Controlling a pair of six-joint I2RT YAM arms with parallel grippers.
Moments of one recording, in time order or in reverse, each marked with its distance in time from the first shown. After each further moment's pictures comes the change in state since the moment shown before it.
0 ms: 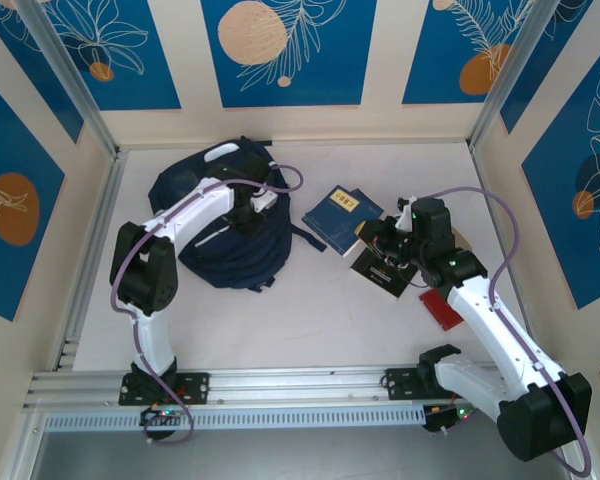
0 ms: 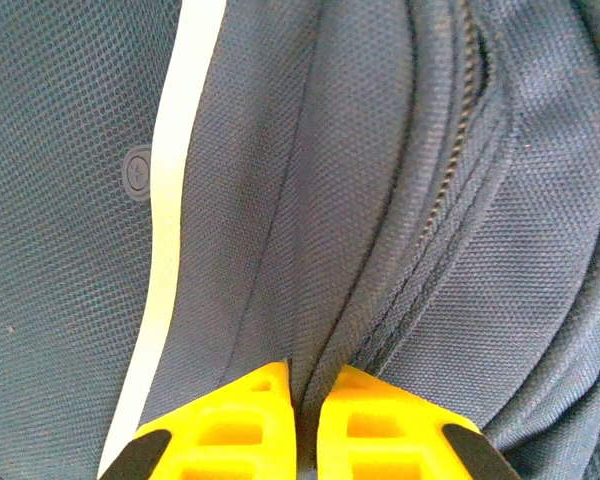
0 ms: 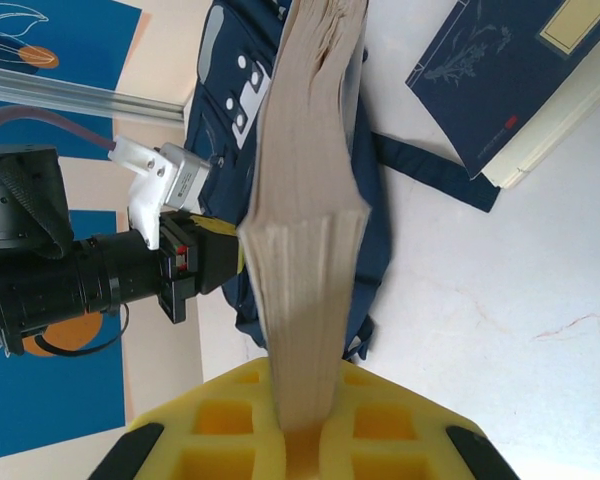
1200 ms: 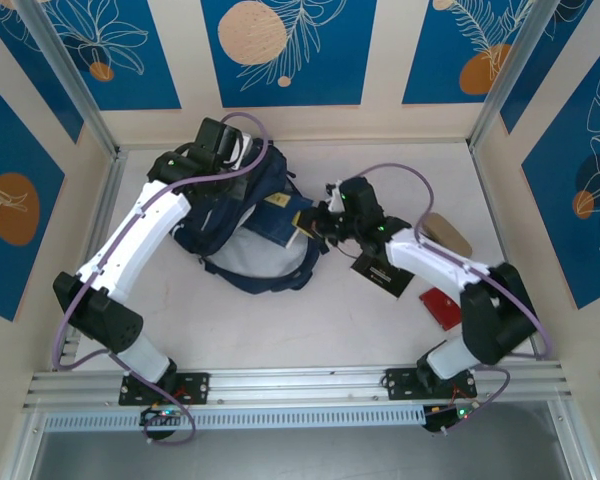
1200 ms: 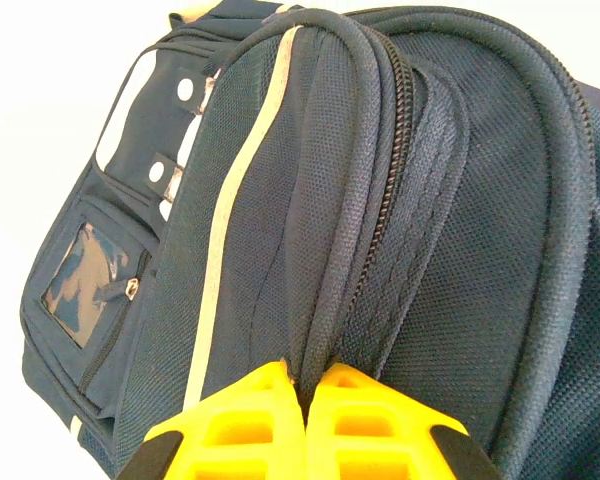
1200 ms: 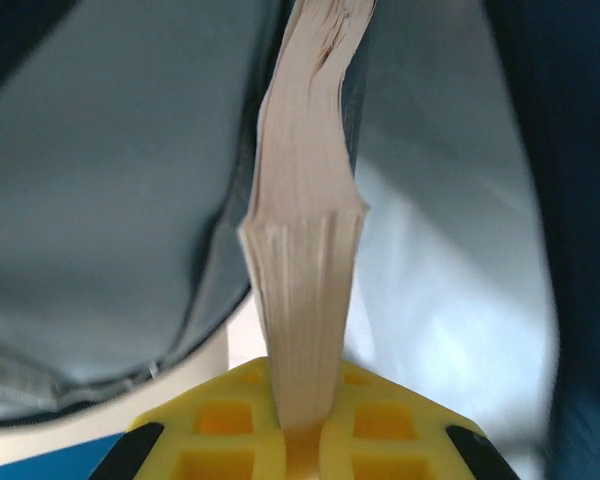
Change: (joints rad) left arm 0.004 -0.318 0.119 0.067 -0.050 -0.259; right arm 0.259 0.574 0.226 0.382 -0.055 0.068
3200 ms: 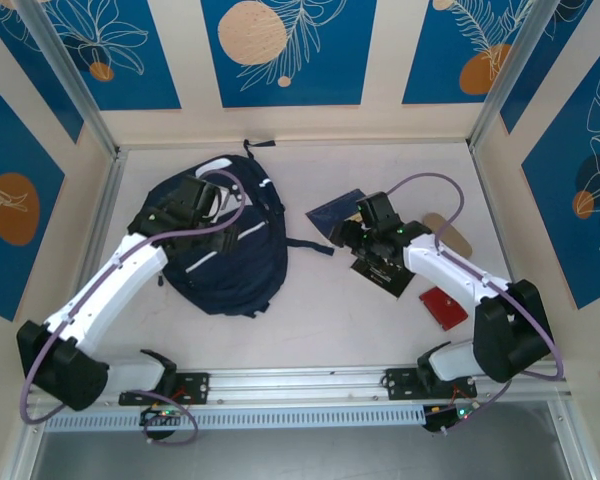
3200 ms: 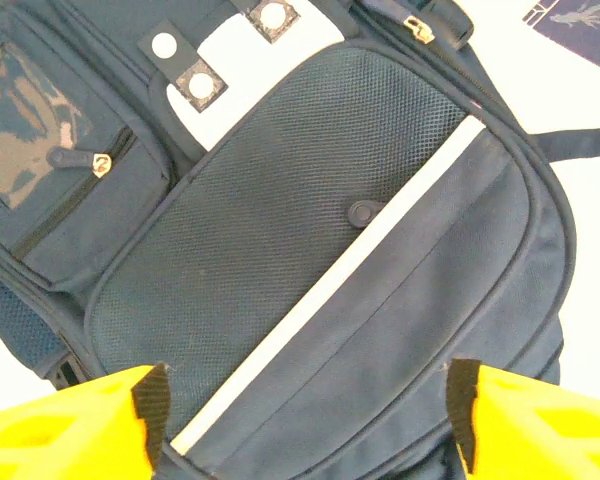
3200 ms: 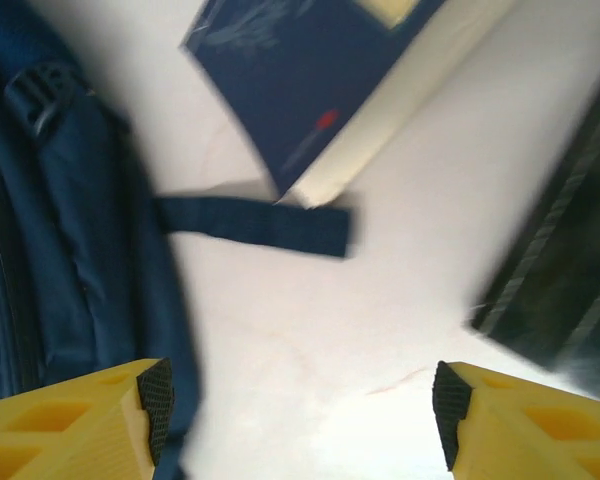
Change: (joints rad) left arm 0.027 -0.360 -0.570 0.098 0.007 -0.049; right arm -0.116 -0.133 -0.081 -0.497 0.397 -0.203
